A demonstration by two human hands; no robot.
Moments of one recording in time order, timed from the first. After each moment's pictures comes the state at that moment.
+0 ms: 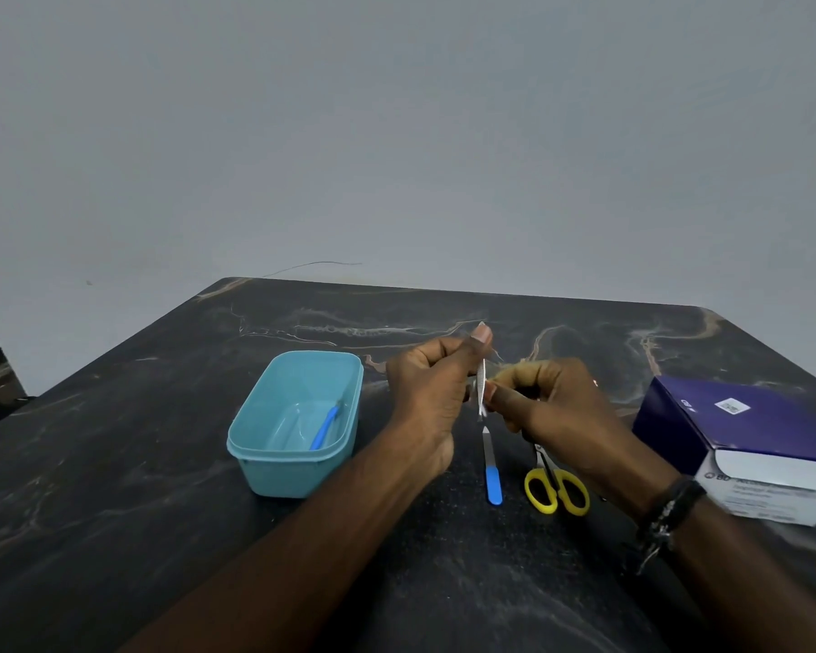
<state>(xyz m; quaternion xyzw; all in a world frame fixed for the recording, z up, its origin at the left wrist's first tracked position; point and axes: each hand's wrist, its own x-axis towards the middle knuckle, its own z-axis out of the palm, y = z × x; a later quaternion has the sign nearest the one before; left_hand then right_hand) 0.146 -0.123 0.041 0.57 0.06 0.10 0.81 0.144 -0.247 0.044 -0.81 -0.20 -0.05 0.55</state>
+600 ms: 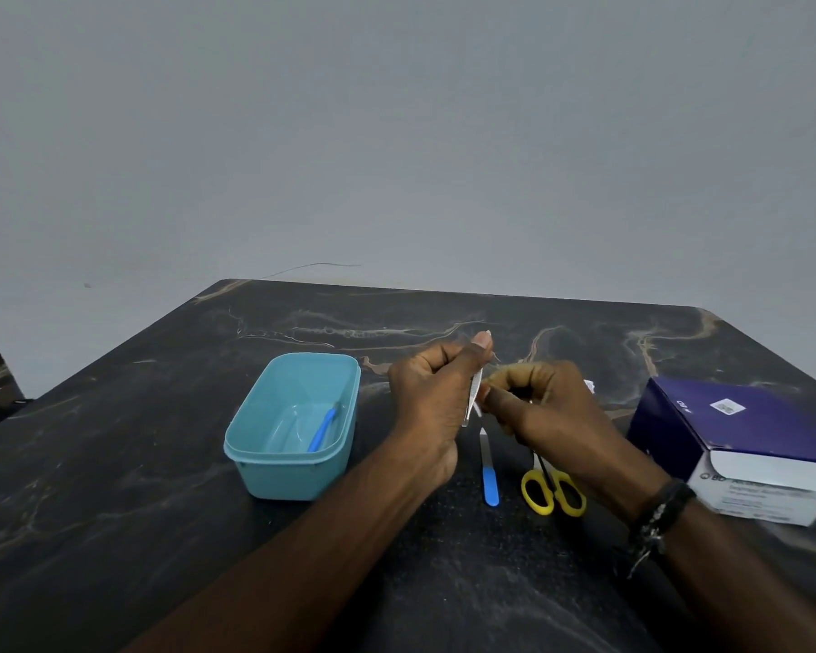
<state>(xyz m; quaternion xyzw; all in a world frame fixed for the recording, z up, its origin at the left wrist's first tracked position) 0.141 -0.128 0.040 0.57 0.07 0.11 0.81 0.145 -0.245 0.041 -0.80 -0.21 -0.05 0.55</state>
